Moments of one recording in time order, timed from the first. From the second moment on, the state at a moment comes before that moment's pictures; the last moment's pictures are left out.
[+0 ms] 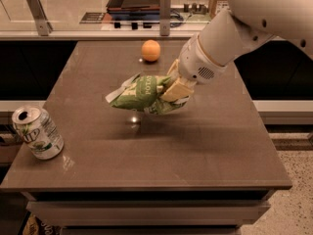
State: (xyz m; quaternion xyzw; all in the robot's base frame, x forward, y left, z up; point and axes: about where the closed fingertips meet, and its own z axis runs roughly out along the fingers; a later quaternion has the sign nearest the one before) arm 0.514 -0.029 0.900 -0.66 0.68 0.15 0.27
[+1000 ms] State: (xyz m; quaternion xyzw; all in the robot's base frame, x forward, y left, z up) arm 0.478 0.030 0.891 -0.69 0.65 0.18 0.26
